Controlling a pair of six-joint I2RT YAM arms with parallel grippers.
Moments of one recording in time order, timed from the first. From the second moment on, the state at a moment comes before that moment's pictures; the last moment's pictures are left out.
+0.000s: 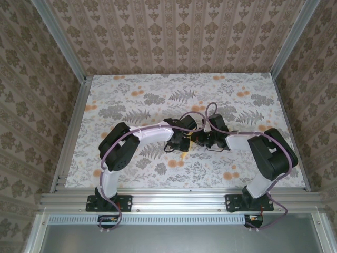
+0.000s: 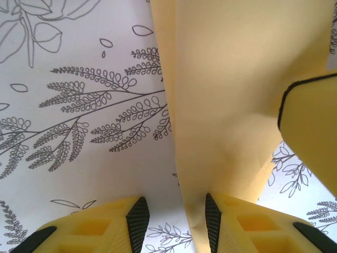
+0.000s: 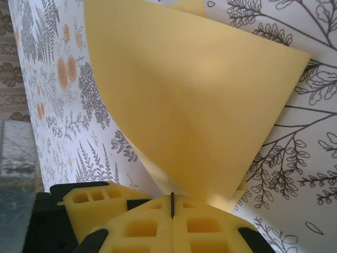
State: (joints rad) left arm -0.96 2.02 1.37 -0.69 0.02 -0.59; right arm 0.38 1.66 0.67 0.17 -0.51 0.84
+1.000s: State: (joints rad) left arm -0.93 1.75 1.05 -0.37 0.11 -0.67; right arm 0.37 1.79 0.74 0.10 -0.59 0.75
